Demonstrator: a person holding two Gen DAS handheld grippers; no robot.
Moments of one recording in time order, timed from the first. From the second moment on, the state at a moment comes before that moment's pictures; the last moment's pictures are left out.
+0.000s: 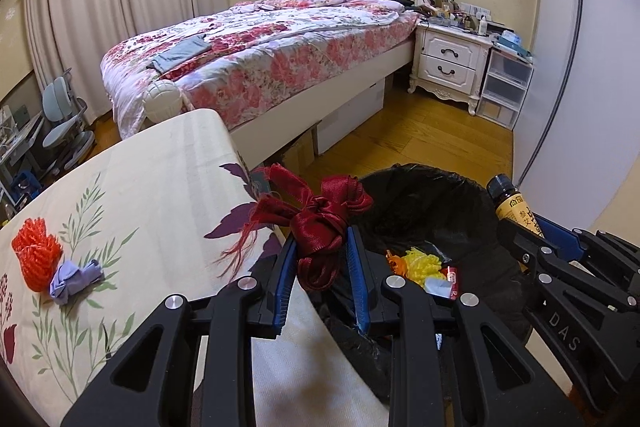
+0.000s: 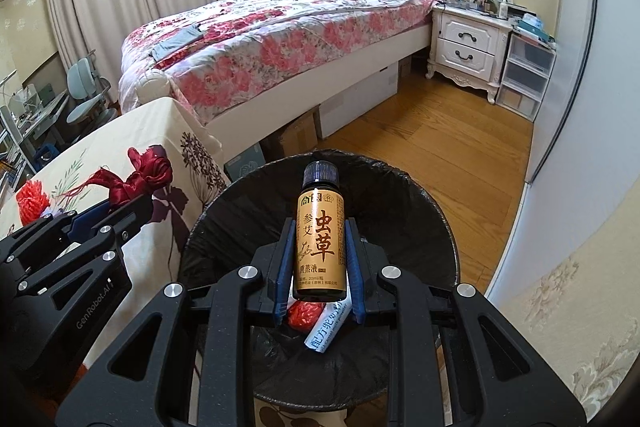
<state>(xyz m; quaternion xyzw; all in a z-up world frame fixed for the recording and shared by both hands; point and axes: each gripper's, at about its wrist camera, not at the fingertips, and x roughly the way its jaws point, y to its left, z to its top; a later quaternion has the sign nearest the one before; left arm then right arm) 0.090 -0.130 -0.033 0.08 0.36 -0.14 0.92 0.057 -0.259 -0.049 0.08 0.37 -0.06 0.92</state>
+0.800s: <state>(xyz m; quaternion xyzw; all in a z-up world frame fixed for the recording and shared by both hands) 0.061 -0.055 -0.017 0.06 0.34 -0.06 0.93 0.044 -0.232 -0.040 0.07 0.36 -0.06 0.93</state>
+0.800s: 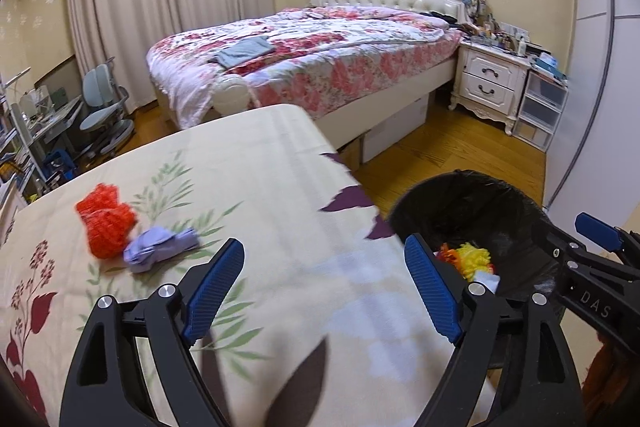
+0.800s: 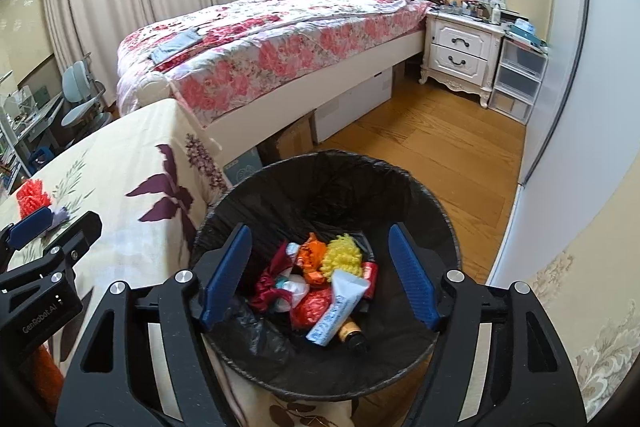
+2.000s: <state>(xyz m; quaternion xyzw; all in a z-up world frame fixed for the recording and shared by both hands) 0.019 0.172 -0.031 -0.01 0.37 0.15 0.92 0.103 0.040 -0.052 -0.03 0.43 0.16 0.89</state>
